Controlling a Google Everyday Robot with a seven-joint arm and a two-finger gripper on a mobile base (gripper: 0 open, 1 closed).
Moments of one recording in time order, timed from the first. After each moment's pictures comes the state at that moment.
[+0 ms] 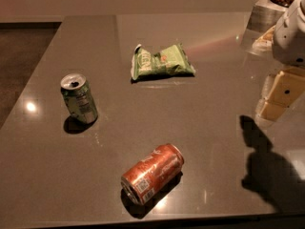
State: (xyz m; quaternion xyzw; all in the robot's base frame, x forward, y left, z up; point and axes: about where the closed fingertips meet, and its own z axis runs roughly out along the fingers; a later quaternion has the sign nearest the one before) arm 0.438 -0.217 0.976 -0.60 0.78 -0.03 0.16
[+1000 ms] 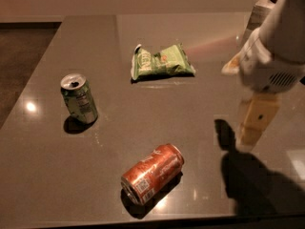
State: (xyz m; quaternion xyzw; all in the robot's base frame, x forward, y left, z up) arm 0.419 -0.175 0.937 -0.66 0.74 -0.01 0.12
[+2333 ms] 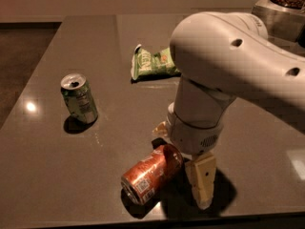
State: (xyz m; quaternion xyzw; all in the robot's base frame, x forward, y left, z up) arm 0.351 -0.066 0.830 -0.84 0.54 0.08 0.03
